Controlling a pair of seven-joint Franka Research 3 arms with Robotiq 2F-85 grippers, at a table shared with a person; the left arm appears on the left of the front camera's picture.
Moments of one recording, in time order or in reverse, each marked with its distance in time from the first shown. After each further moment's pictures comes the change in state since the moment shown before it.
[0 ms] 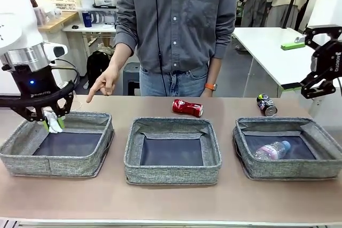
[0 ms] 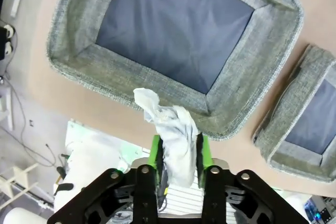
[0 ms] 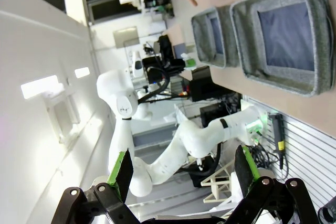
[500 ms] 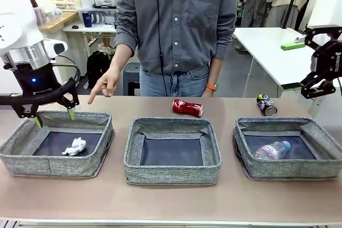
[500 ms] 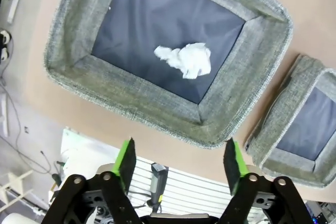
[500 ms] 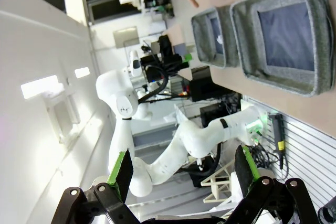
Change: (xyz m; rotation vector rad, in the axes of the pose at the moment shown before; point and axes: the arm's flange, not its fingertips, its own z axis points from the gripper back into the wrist) left arm 0.004 -0.002 0.003 -0.021 -0.038 0.007; right arm 0.000 0.000 0.000 0.000 0.000 0.000
